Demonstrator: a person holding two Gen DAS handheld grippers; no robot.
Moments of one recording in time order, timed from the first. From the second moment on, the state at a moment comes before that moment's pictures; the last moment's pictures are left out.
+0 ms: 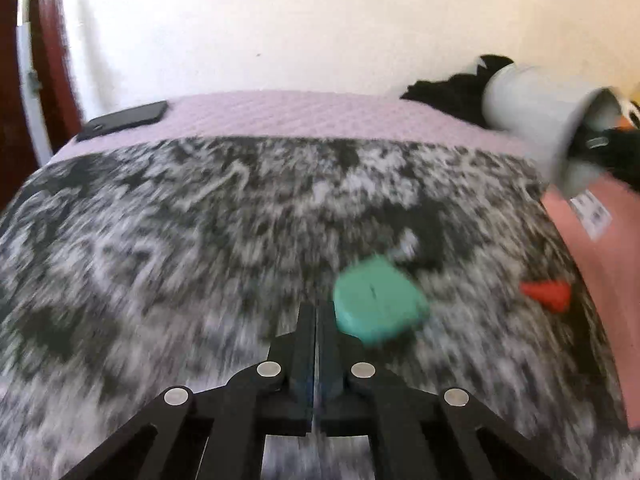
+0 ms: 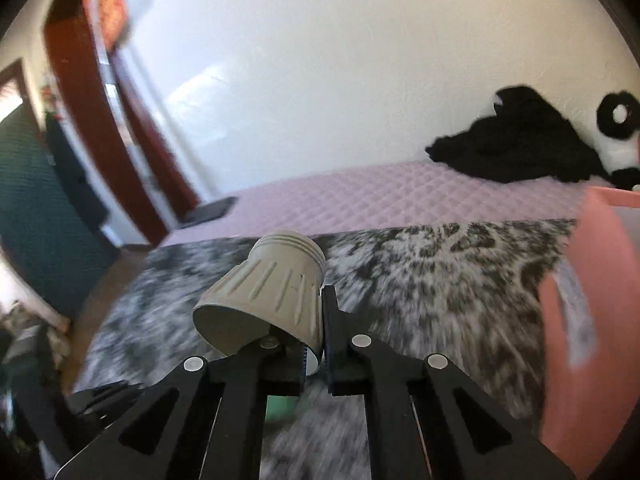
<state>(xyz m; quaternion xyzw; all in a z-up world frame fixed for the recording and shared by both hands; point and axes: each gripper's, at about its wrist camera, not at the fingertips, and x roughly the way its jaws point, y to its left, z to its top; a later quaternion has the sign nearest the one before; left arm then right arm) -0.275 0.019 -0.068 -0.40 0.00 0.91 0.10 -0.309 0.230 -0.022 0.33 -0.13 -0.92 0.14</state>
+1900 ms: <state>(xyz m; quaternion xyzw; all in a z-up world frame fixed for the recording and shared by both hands) -0.072 0.245 0.132 -0.23 0.11 0.96 0.12 0.020 0.536 0.067 0.27 -0.20 -0.94 -0.07</state>
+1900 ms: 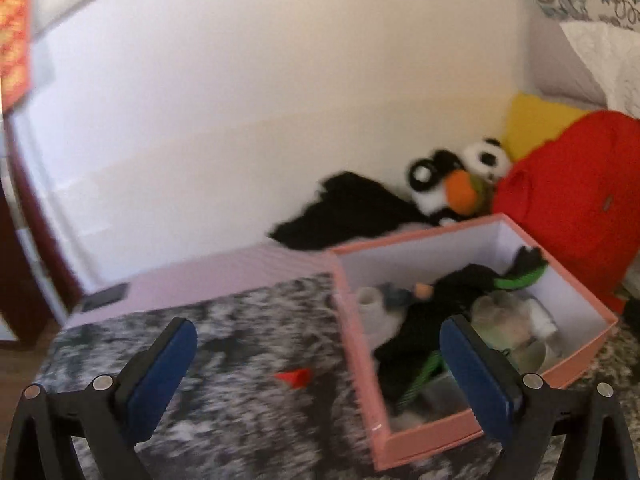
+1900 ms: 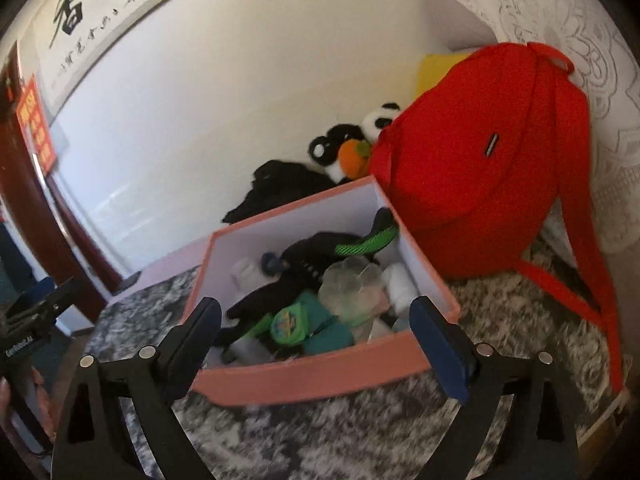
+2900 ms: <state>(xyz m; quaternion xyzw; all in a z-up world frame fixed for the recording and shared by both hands) 0.088 0.066 0.131 -0.19 0.05 0.98 -0.05 0.079 0.251 0.129 0.22 -0.01 -0.97 0.12</state>
